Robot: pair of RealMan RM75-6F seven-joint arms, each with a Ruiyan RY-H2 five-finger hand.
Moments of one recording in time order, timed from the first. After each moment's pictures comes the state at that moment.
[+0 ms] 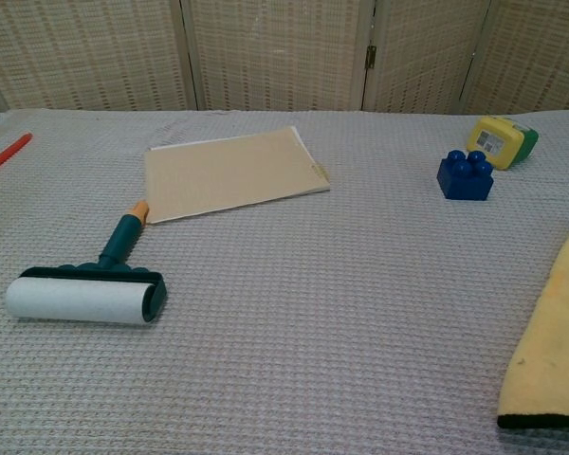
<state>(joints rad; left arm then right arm) -0.11 -1.14 -0.04 -1.56 1.48 1.45 0.06 0.27 -1.17 -0.25 -1.22 -1.71 1.19 0.06</state>
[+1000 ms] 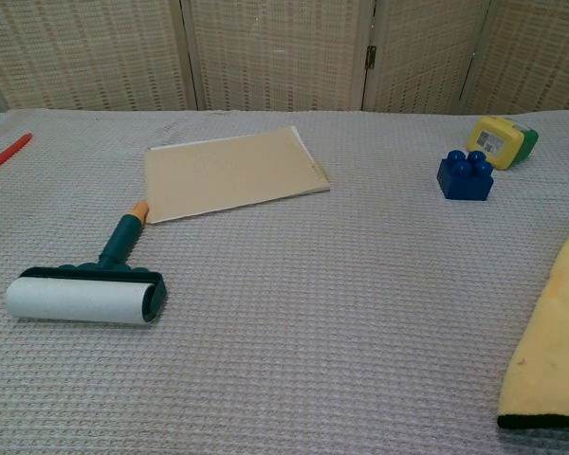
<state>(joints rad) -0.10 -1.14 -0.01 -1.59 1.56 1.50 0.08 0.11 -1.11 -0.05 -1.58 -1.51 1.57 -0.09</state>
